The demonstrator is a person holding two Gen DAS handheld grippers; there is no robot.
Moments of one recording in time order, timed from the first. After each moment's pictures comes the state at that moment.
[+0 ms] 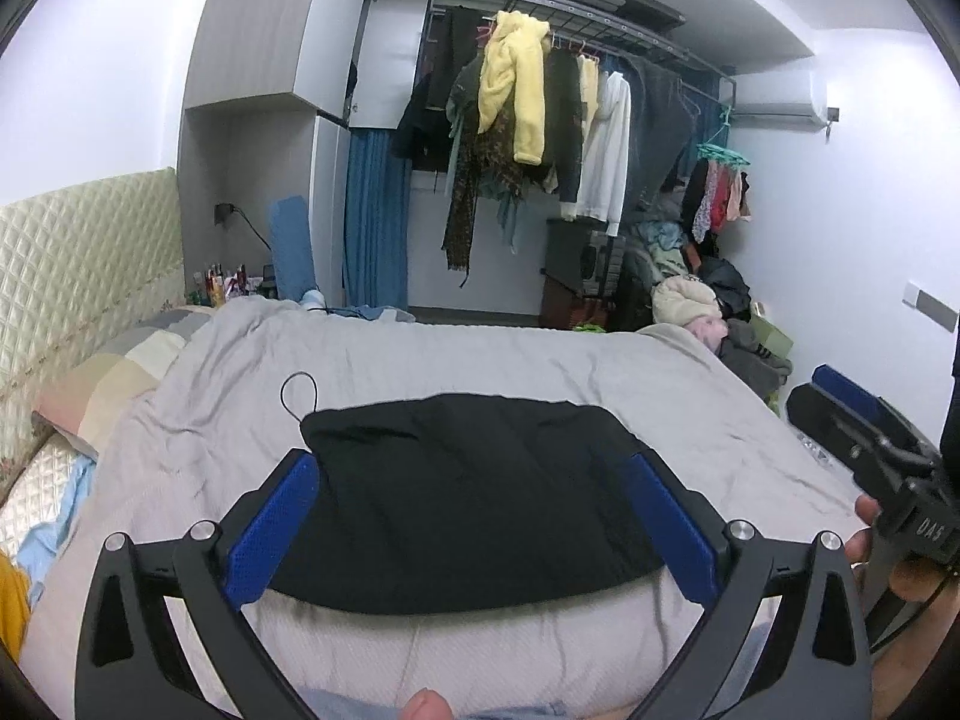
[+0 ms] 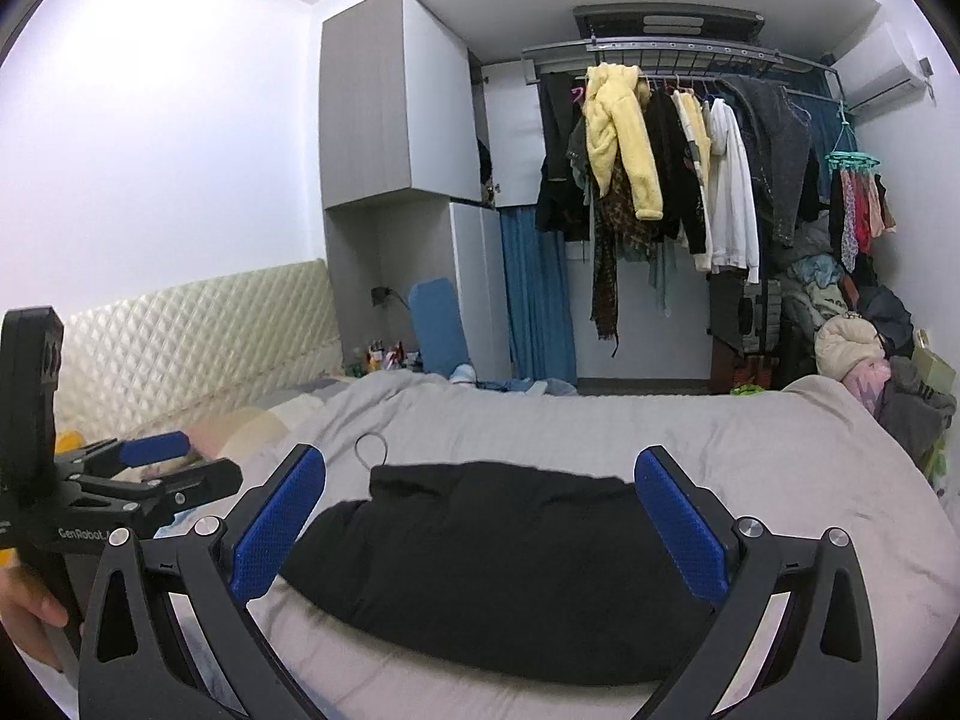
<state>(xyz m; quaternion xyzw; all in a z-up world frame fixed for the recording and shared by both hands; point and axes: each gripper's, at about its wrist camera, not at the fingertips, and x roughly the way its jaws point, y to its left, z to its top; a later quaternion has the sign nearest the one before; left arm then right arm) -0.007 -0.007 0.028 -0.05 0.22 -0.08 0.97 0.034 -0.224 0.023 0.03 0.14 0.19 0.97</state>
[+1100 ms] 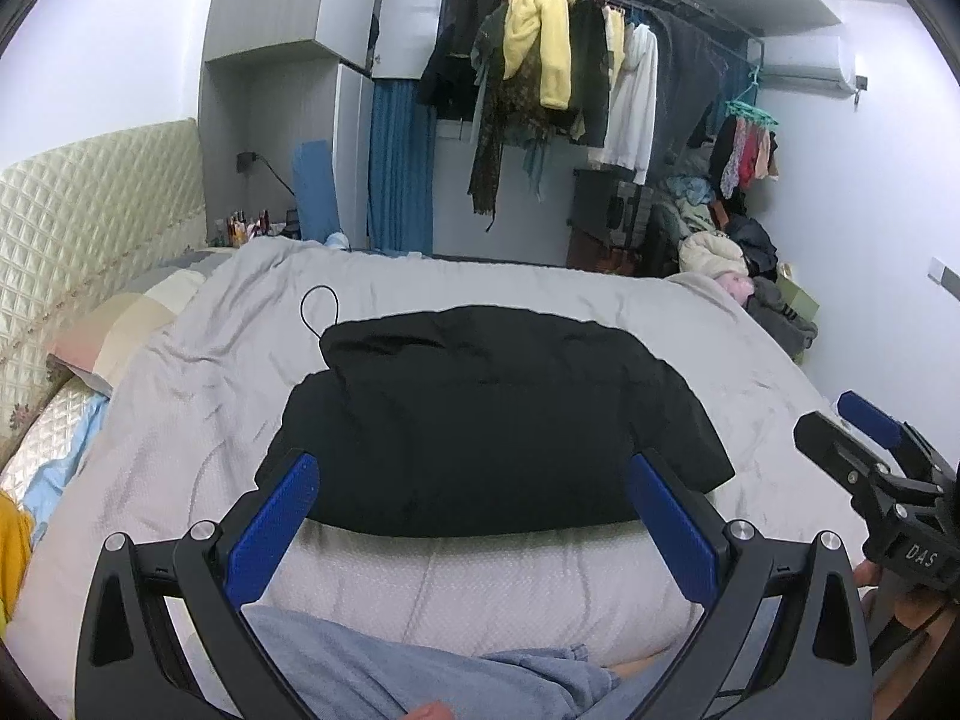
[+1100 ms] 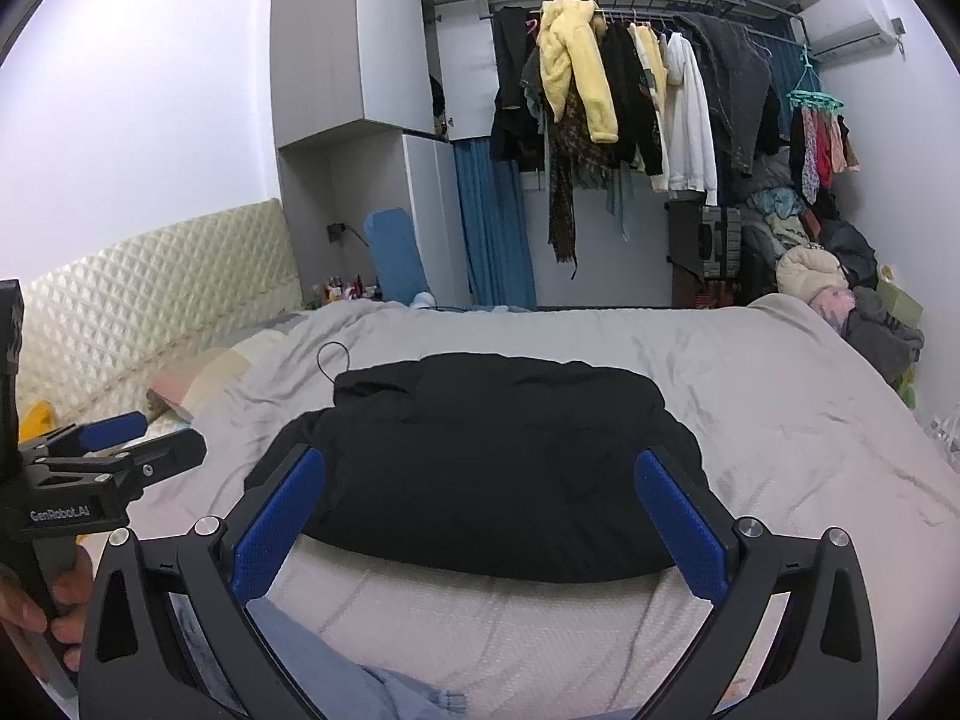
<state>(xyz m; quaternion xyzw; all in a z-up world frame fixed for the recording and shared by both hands) -0.014 -0.012 -0.037 -0.05 0.28 -0.05 0.96 0.012 -0.225 -0.044 0.03 0.21 0.12 0.97</state>
